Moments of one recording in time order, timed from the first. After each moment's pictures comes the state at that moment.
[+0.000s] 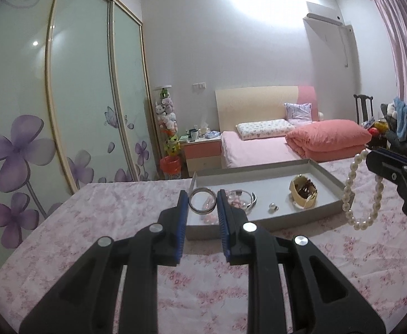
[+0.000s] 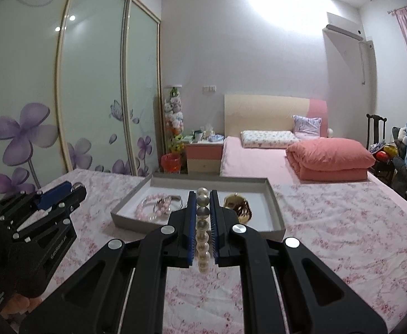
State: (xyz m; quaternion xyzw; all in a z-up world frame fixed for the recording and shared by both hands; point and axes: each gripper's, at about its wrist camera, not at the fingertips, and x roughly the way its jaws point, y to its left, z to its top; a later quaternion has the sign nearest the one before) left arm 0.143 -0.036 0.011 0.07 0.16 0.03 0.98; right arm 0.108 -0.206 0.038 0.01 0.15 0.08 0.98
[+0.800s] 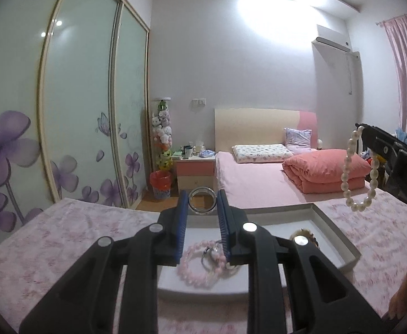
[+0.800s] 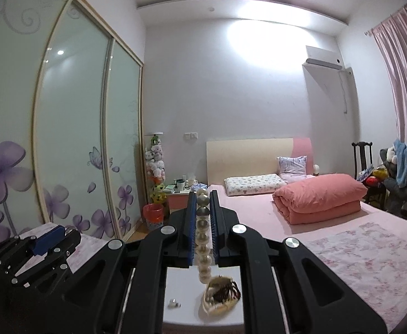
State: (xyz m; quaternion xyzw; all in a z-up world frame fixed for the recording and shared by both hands) left arm 0.239 -0.046 0.028 0.01 0.12 0.02 0.99; right arm 0.189 -0.215 0.057 0.03 0.03 0.03 1.00
